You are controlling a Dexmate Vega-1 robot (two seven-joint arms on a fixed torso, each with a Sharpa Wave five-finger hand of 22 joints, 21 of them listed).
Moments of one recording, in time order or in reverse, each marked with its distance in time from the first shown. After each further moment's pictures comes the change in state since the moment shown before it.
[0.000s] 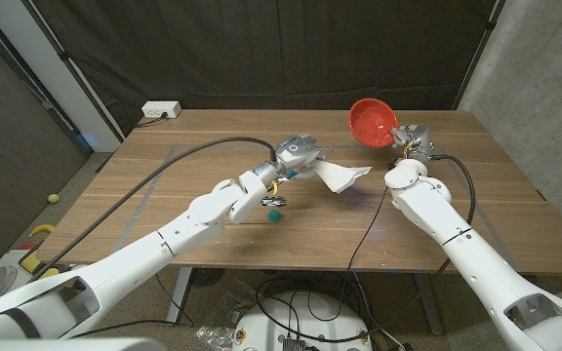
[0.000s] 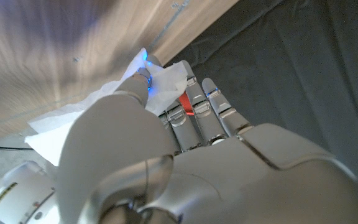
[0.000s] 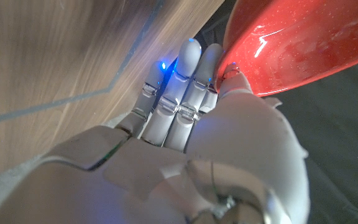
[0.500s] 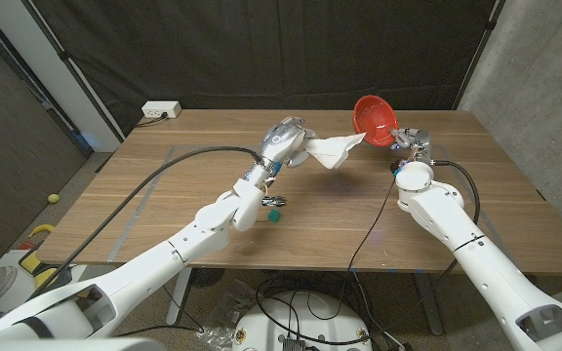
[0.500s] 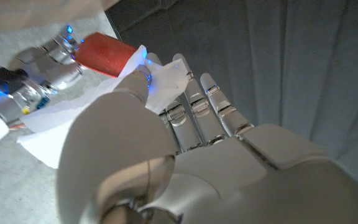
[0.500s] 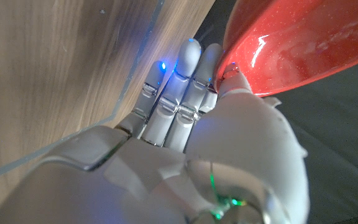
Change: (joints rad) left arm 0.028 -0.093 -0.024 0.136 -0.132 0.011 0.442; left_hand 0.033 -0.012 -0.020 -0.019 -0.023 0.034 0.012 -0.016 -0.001 0.019 0.006 0.020 0.007 0.087 -0.028 0.047 0.061 0.060 -0.003 0.045 0.012; right arm -0.054 -0.029 0.054 -0.017 0.138 0.135 0.072; right_hand 0.007 0.001 0.000 0.000 -0.003 0.000 0.000 -0.006 0.006 0.005 0.005 -0.008 0.006 0.001 0.002 -0.004 0.002 0.000 0.000 0.007 0.000
